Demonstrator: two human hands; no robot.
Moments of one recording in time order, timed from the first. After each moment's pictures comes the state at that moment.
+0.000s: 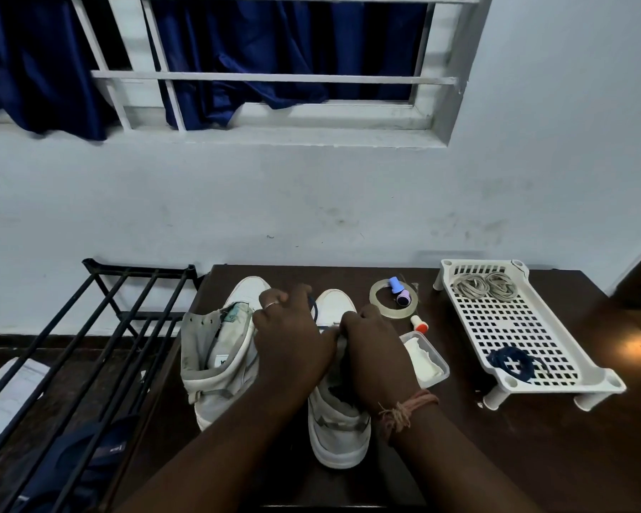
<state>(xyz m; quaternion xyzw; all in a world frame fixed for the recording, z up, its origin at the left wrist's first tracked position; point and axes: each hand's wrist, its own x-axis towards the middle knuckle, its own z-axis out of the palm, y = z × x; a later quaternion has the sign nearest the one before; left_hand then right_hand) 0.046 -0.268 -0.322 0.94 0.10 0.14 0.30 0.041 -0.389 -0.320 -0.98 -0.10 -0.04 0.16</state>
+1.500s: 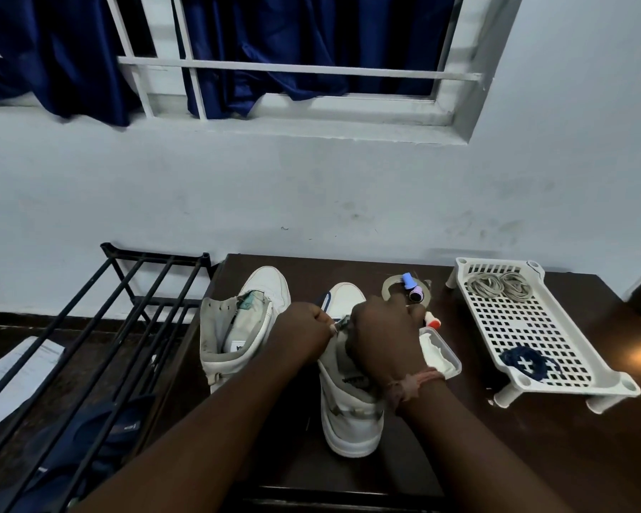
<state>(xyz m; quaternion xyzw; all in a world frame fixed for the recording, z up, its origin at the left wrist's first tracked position) 0.063 -0.238 -0.339 0.88 0.11 -0.05 0.46 0.056 -0.377 -0.322 -0.99 -0.07 -0.12 0.02</state>
